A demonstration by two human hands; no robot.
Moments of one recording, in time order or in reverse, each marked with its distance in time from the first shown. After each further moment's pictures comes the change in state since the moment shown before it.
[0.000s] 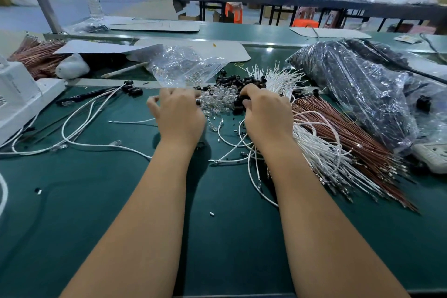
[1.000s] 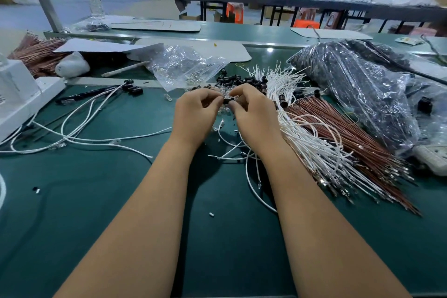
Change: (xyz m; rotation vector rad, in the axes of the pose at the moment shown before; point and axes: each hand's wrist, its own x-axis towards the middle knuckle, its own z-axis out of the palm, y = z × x) left_hand -0.004 0.013 0.001 -0.676 -0.132 0.032; right_hand -0.002 -0.008 0.009 0.553 -0.065 0.078
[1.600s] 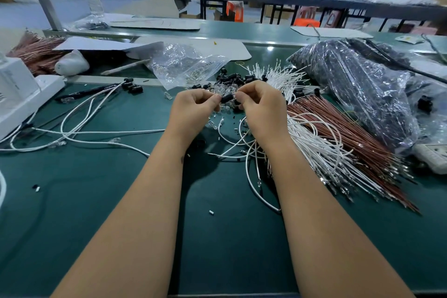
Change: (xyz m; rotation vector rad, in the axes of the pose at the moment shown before) left_hand 0.004 -0.007 -0.007 -0.213 -0.101 -0.206; right_hand 0.003 0.001 -0.007 0.177 0.104 0.077
